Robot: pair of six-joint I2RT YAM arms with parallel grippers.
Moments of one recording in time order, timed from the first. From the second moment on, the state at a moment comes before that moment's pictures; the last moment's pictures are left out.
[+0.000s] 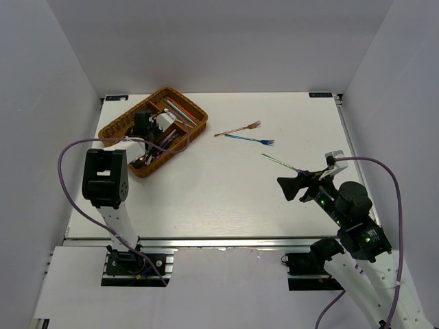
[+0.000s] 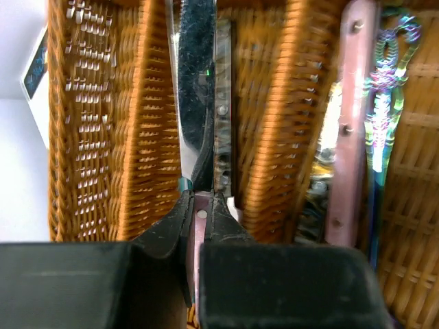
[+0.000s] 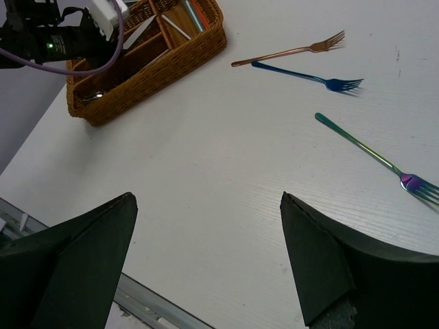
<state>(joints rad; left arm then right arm) -0.07 1.91 1.18 0.09 -0.07 0.78 0.46 0.36 0.64 -0.45 -0.09 0.36</state>
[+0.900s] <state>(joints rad) -0.02 1.87 1.15 0.16 -0.04 0.69 0.46 0.37 0.62 -0.44 -0.09 0.36</state>
